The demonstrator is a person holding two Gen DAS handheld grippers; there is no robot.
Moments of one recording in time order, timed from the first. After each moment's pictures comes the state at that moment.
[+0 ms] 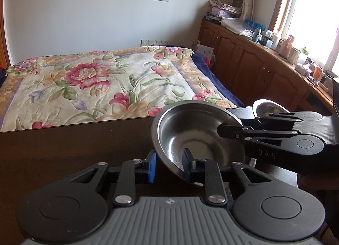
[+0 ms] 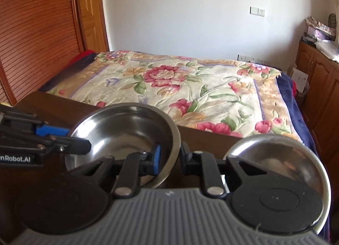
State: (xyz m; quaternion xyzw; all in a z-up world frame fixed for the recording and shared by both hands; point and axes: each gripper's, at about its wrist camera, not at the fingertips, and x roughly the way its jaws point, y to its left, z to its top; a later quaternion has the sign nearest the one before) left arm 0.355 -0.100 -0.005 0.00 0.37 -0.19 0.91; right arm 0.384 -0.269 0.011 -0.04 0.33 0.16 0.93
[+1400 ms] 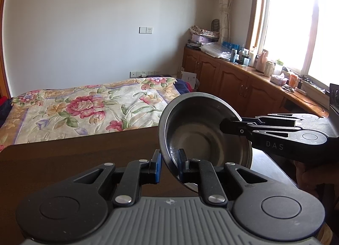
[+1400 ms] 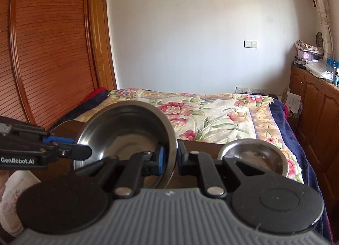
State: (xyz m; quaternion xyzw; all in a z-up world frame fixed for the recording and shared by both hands) left arm 0.226 -0.086 0.057 0.01 0.28 -0.23 0.93; right arm 0.281 -0.285 0.066 -0.01 0.22 0.16 0.96
